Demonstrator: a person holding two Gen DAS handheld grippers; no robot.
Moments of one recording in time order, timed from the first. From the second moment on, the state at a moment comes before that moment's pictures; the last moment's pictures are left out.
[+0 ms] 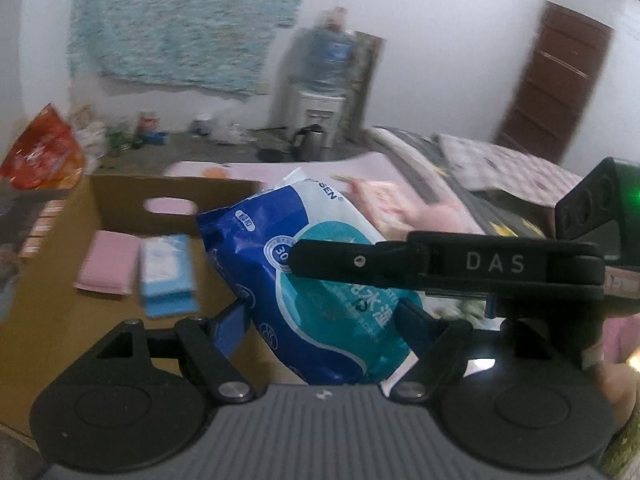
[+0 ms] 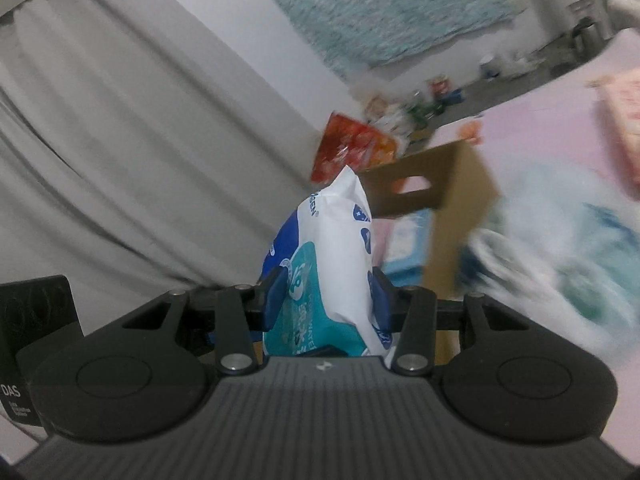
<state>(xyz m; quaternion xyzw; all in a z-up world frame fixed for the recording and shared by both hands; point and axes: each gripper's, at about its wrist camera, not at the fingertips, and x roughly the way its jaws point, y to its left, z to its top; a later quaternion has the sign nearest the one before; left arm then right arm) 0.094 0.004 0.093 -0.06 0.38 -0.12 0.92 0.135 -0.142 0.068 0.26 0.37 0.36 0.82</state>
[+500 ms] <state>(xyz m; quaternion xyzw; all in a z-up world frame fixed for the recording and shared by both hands) 0.261 0.110 0.013 -0.17 0.49 -0.14 0.84 0.283 -0.047 0.017 0.23 0.48 0.28 0.79</state>
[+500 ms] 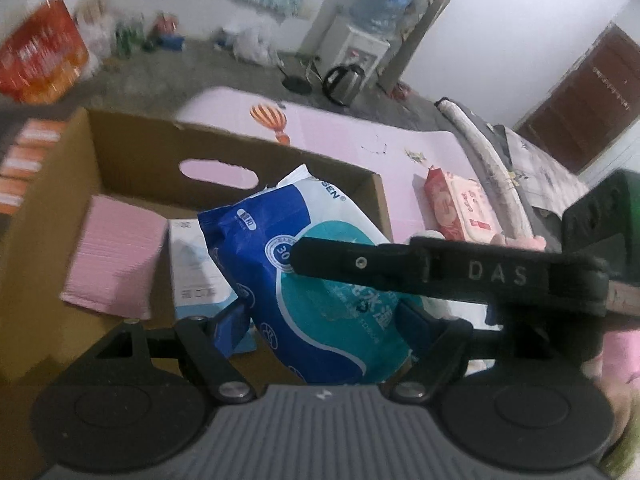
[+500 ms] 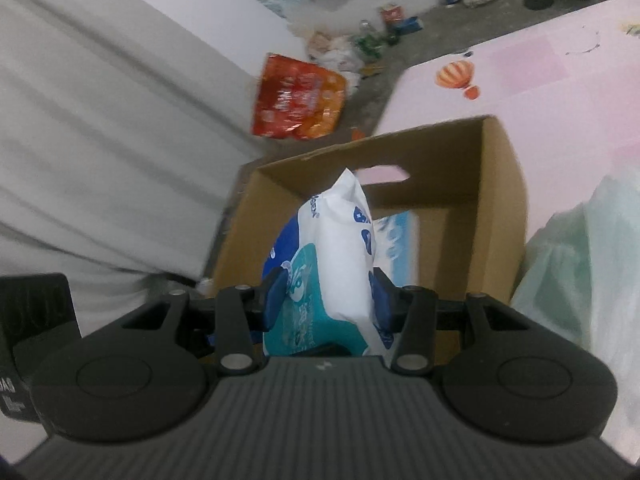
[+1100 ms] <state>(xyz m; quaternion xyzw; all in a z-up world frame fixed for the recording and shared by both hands) 0.301 0.112 -0.031 -0.18 0.53 -0.12 0.82 0.286 -0.097 0.053 0.23 0.38 0.27 0.86</state>
